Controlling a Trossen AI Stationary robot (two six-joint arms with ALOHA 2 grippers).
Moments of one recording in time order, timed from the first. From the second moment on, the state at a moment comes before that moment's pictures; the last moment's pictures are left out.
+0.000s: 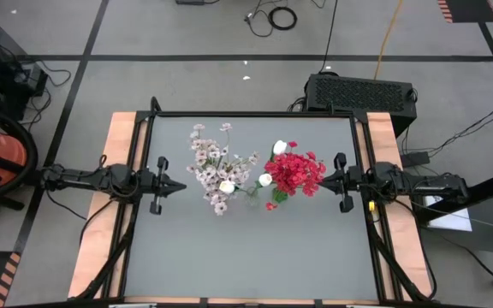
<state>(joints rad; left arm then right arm) -0.12 0.00 0.01 0.03 -0.04 0.09 -0.01 0.01 0.02 0.02 -0.03 0.06</state>
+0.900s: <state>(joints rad) -0.12 0.00 0.01 0.03 -0.09 0.06 0.00 0.02 0.02 0.03 -0.10 0.02</state>
